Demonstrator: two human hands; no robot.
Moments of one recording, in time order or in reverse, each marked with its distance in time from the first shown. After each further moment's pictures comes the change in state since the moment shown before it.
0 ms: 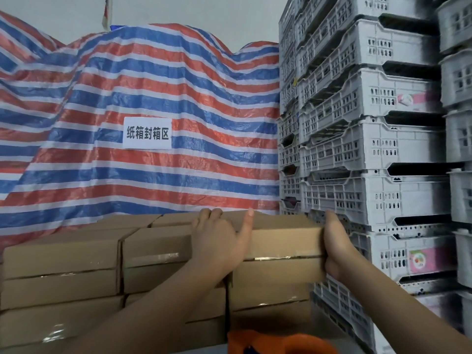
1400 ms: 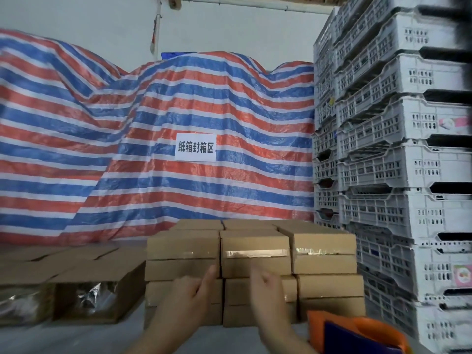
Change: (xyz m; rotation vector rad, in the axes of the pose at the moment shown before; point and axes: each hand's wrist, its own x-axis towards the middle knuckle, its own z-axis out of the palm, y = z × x) left_hand -0.149 -0.173 -0.140 -0.426 -0.150 -0.287; right_hand -0.226 0.092 0.209 -0.226 -0.148 -0.324
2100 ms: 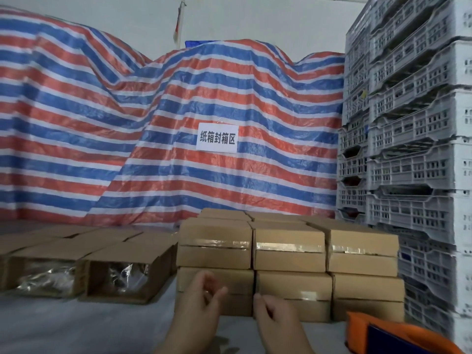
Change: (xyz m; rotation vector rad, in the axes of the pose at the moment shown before) left_hand -0.012 -0.063 0.002 -0.225 0.120 -0.095; right_hand -0.017 0.056 0.028 -0.437 -0.284 -0.250
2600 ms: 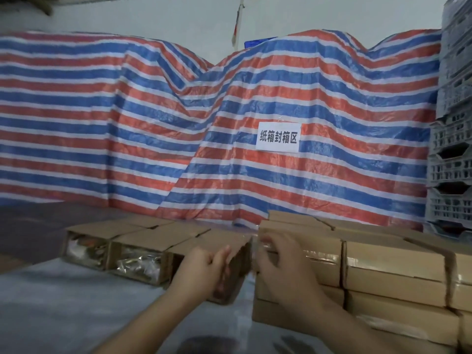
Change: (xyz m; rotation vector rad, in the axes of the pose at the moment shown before) left_hand 0.051 -0.021 -0.143 0.150 0.055 -0.134; right_hand 0.074 -0.127 0.080 -0.036 -0.013 -0.417
